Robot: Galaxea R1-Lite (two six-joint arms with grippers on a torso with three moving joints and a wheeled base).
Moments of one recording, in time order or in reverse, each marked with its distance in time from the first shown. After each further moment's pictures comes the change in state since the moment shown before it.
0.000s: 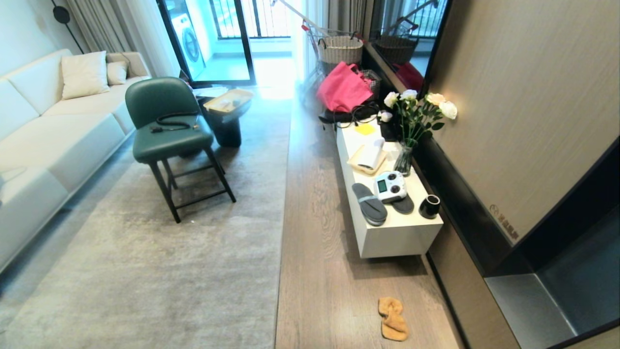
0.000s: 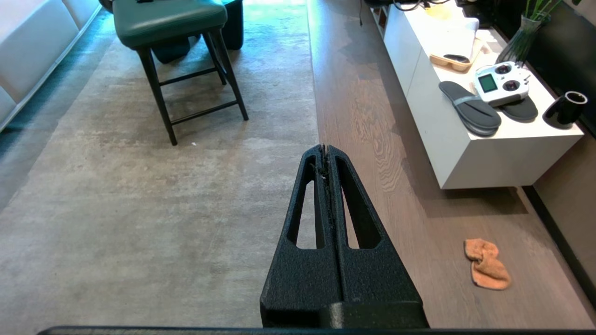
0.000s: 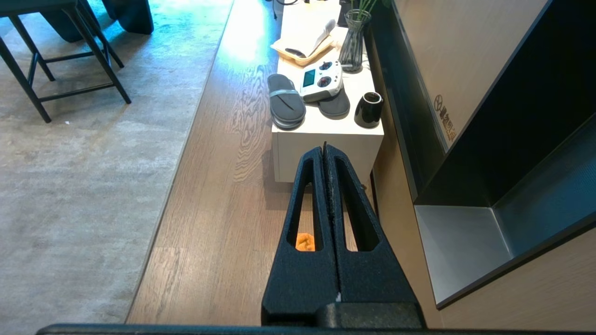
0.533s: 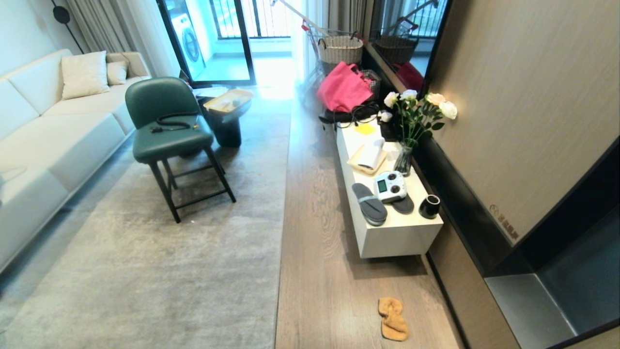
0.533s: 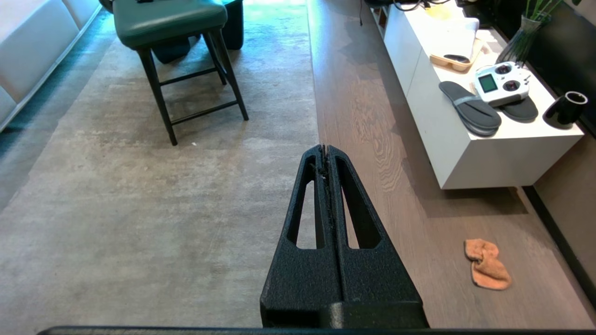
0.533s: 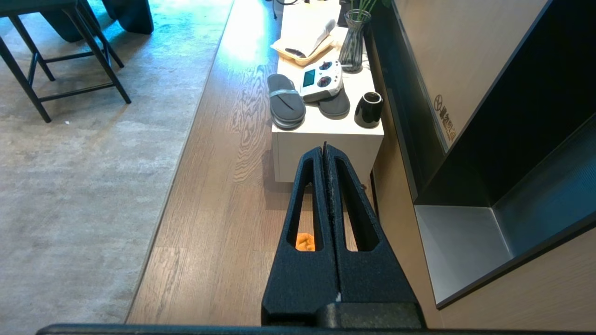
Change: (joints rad) left arm 0.000 0.000 0.000 0.000 0.000 0.000; right arm 0.000 0.000 0.000 0.000 0.000 0.000
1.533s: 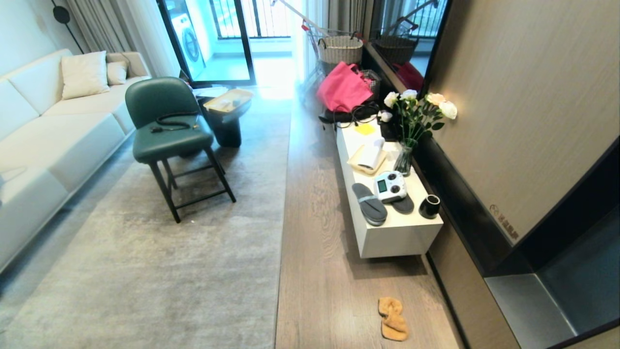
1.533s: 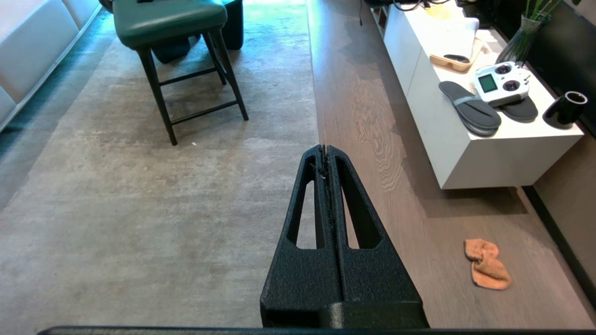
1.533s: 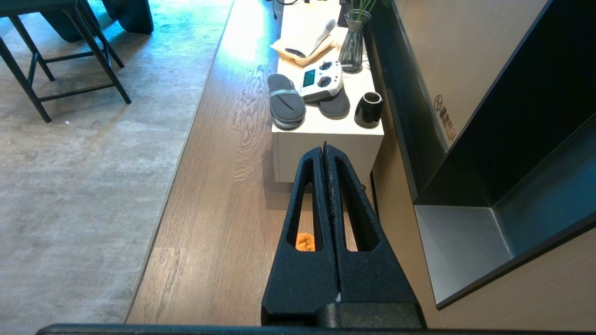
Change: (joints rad) left arm 0.000 0.000 0.000 0.000 0.000 0.000; right arm 0.000 0.000 0.000 0.000 0.000 0.000
